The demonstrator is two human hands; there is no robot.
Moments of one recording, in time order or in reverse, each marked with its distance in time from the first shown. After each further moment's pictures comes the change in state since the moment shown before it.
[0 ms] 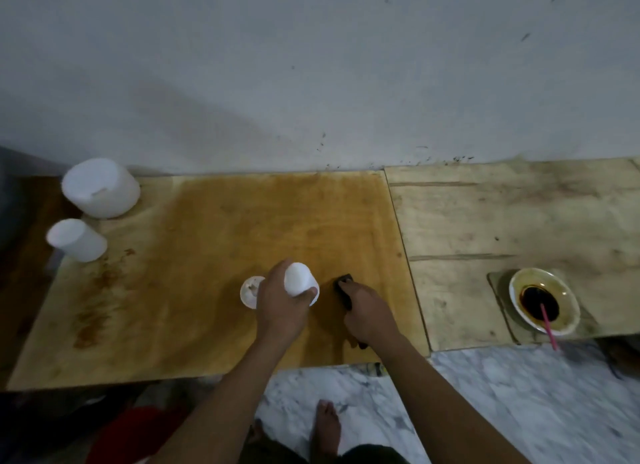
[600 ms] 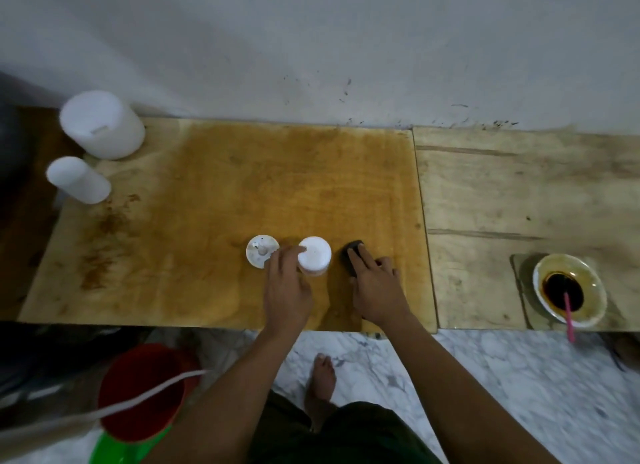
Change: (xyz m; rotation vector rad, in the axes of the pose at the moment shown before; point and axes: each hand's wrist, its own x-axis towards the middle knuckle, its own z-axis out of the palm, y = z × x) left_hand -0.023 -0.054 0.029 0.248 0.168 0.258; right_hand 0.009 0.026 0.029 -0.347 -0.006 -0.076
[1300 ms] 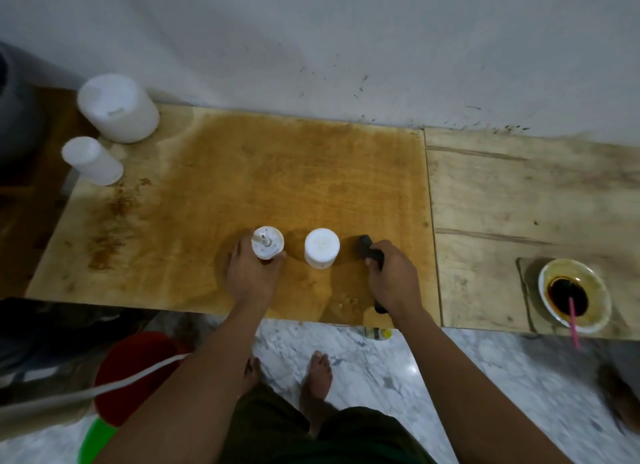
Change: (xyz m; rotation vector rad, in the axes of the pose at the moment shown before) left_hand 0.030 -0.060 -0.021 0.006 0.122 -0.402; right_hand 0.001 0.003 -0.009 0.482 0.253 0.168
